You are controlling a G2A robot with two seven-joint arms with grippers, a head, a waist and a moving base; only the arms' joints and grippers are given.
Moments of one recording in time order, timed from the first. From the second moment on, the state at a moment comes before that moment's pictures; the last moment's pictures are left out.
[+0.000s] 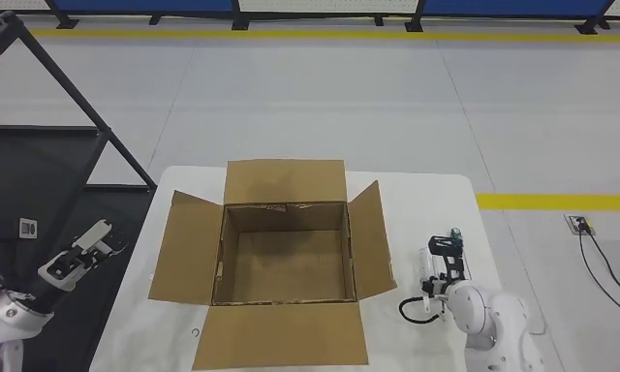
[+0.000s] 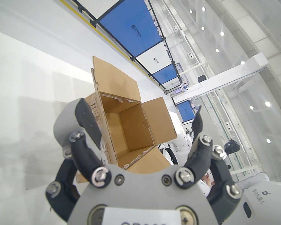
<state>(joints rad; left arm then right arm) 1.39 -0.98 -2.04 -1.75 -0.31 -0.29 -0.85 -1.13 -1.50 1.62 -1.63 -1.44 0.05 1.17</state>
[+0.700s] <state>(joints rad) 1.39 -0.98 -2.04 -1.75 -0.31 -0.29 -0.85 -1.26 -1.48 1.73 -1.96 -1.16 0.00 1.16</state>
